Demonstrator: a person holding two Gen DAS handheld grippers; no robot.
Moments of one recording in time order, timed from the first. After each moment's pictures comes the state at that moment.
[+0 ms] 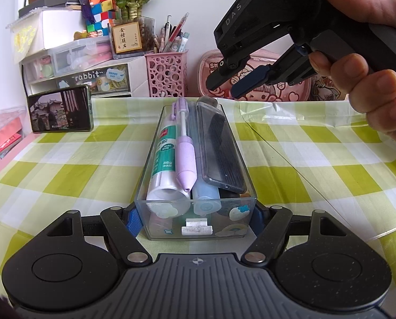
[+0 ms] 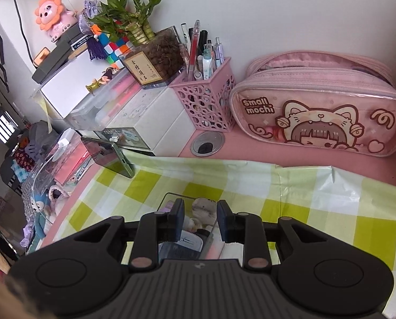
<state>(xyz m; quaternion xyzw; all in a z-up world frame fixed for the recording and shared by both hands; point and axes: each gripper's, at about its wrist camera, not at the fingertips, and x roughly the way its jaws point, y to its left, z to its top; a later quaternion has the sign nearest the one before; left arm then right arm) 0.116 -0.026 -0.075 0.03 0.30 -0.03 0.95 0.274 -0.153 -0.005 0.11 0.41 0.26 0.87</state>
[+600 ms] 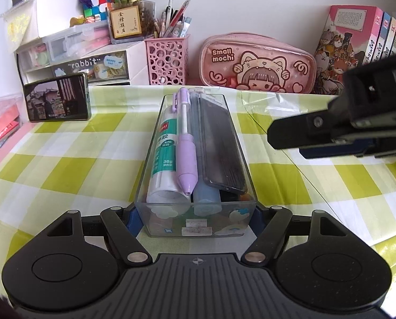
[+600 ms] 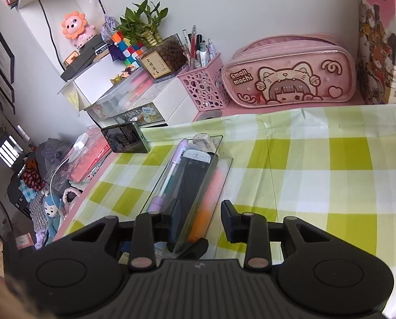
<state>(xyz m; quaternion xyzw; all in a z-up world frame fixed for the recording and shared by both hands) 0.136 -0.024 -0.066 0.02 0.35 -0.03 0.94 0.163 -0.189 -0.024 0.17 0.38 0.24 0.88</state>
